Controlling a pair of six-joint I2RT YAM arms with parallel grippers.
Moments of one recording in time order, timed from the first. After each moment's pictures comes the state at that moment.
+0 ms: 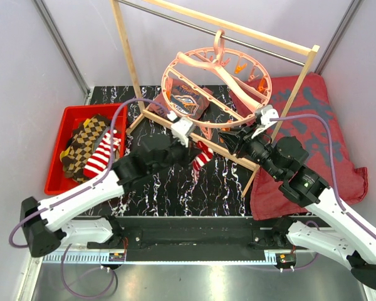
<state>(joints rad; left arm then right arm) -0.94 1.12 1.01 -0.17 -0.06 -0.25 0.80 0.82 0.98 -0.10 0.11 0.21</state>
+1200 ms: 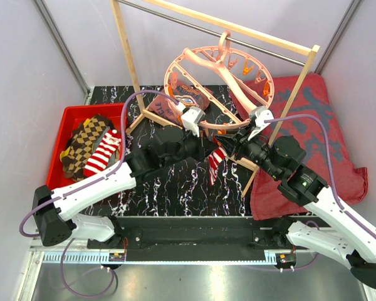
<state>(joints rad) -0.99 1.28 1.15 -0.09 -0.03 -0.47 0.80 0.84 0.98 -0.11 0.04 0.18</state>
